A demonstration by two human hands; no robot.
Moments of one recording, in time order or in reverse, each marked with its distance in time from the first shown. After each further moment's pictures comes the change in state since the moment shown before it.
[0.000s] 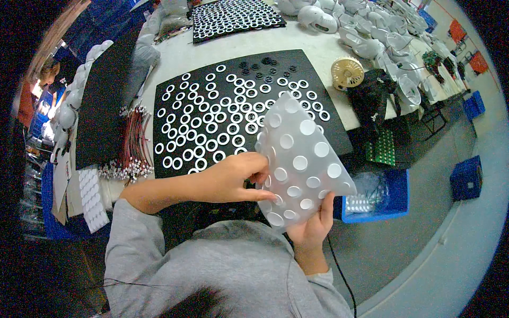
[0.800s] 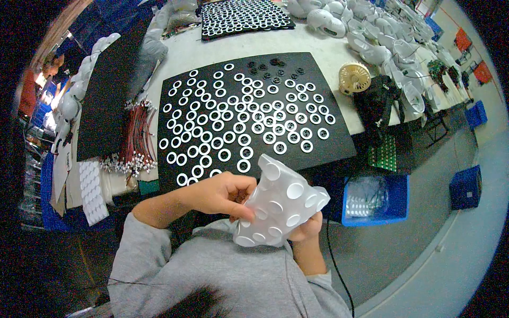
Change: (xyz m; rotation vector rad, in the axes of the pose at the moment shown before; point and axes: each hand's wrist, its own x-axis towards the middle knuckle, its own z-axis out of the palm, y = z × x) left_hand -0.036 0.009 0.000 -0.870 -0.231 -0.360; right_hand -0.002 0.014 -0.027 0.250 -0.176 0.256
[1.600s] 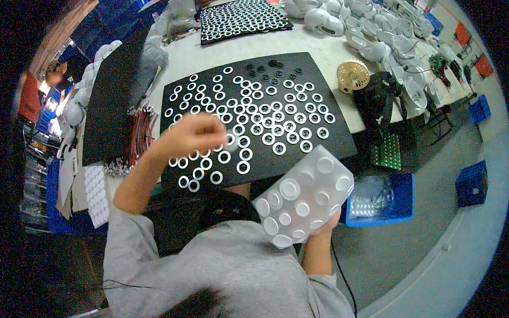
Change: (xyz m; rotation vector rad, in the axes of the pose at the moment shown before) left_hand -0.005 0.046 -0.066 0.563 0.437 -0.061; right_hand -0.013 -0.043 -0.047 -0.047 0.335 -0.112
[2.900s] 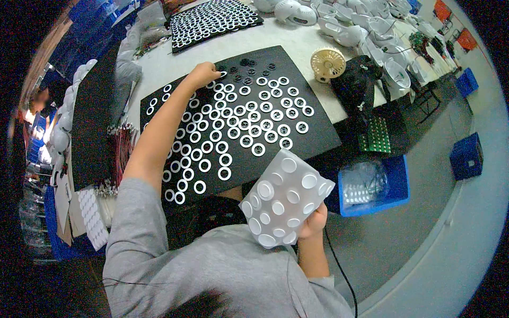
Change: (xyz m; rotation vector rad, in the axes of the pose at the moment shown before) left_hand 0.211 -0.104 -0.075 0.759 0.365 -0.144; right_hand -0.009 0.001 0.012 0.151 -0.095 0.071
